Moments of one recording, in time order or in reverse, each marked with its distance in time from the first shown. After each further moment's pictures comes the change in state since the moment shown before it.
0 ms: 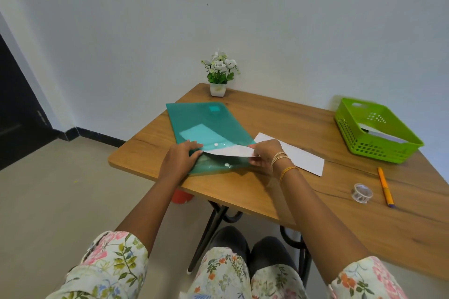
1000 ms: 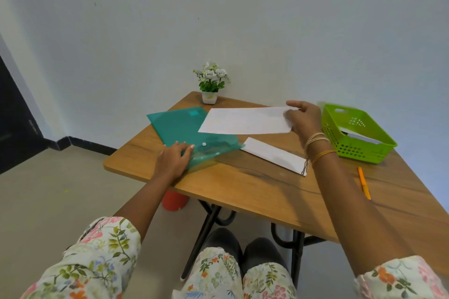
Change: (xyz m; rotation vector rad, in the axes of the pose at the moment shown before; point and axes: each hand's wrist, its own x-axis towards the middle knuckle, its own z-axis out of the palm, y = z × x) left_hand -0.006 0.015 -0.012 0.043 -0.011 -0.005; right_hand -0.045 -0.054 -0.100 0.083 0.315 -0.694
